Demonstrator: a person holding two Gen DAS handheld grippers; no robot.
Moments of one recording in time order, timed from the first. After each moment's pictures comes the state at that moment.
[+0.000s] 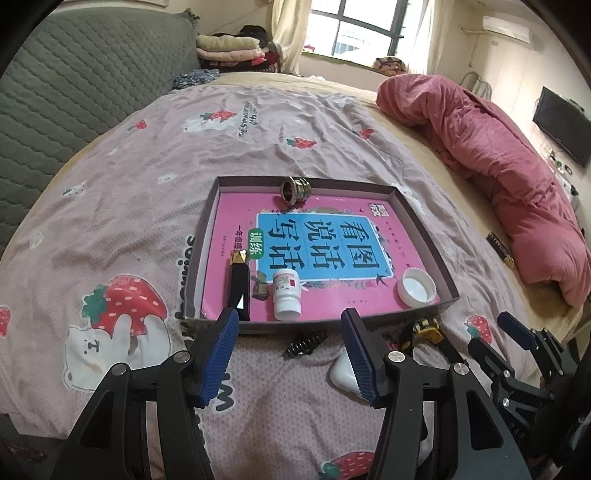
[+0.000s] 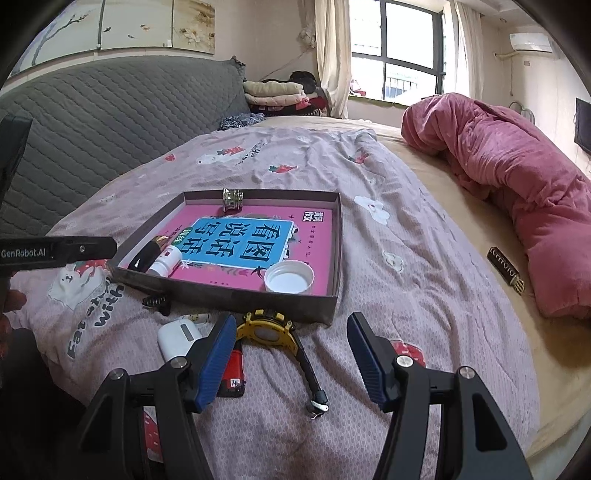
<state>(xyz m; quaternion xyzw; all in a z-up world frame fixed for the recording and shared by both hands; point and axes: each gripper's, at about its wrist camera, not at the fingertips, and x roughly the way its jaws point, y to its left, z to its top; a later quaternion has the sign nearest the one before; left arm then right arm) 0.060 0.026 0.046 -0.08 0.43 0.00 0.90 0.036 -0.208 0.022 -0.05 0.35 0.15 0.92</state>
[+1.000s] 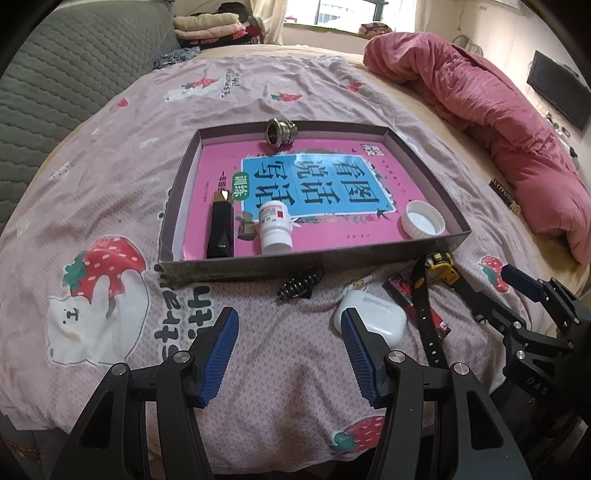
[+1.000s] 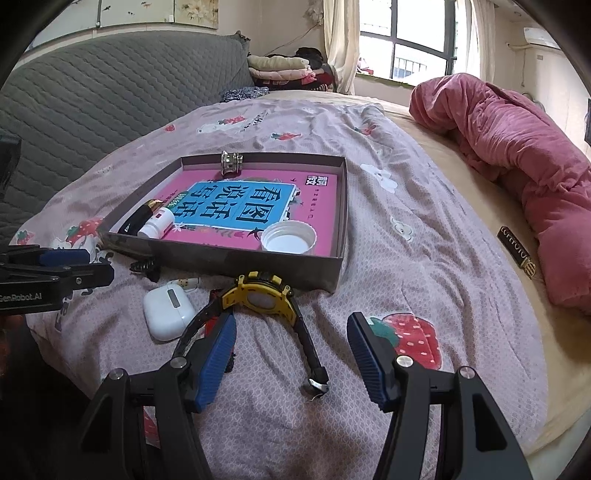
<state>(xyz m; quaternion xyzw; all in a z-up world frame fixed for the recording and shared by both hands) 0.049 0.009 0.000 -0.04 0.48 -0.02 0.87 0.043 -0.208 -0.006 -0.07 0.40 0.16 0.90</state>
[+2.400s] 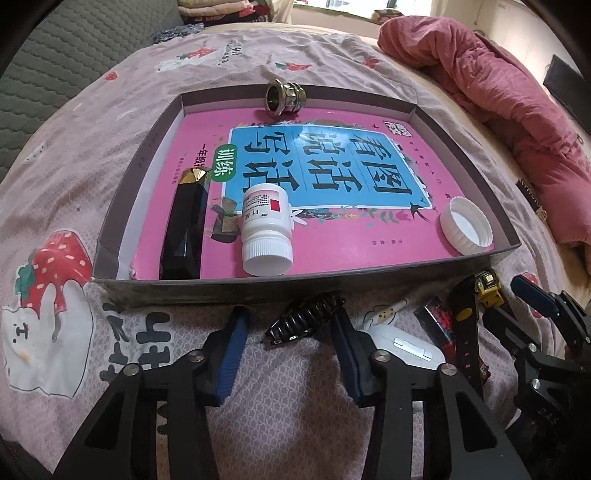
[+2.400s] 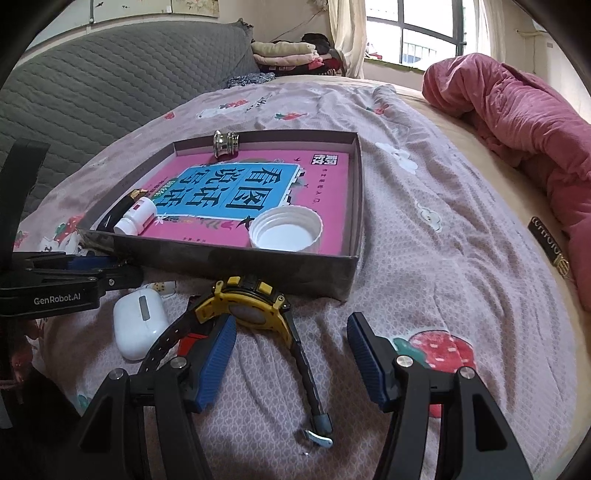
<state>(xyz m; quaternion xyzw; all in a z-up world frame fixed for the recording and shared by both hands) 0.105 0.005 -0.052 -0.06 0.51 -0.01 0.86 0.083 -0.204 -0.040 -0.06 0.42 0.18 0.89</state>
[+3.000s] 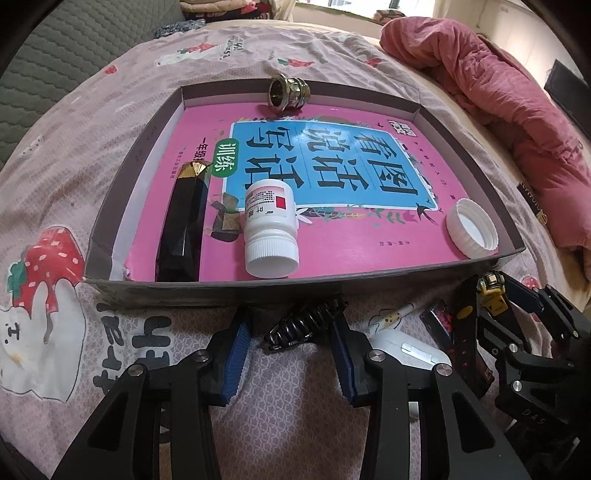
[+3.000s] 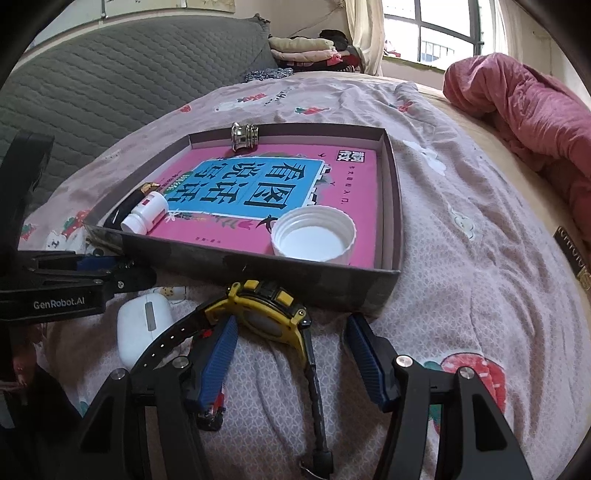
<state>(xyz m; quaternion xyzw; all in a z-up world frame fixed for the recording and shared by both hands) 0.110 0.011 -0.059 -0.07 0.52 -0.01 0.85 0.096 -0.190 -0.049 -0.05 0.43 0.22 0.88</state>
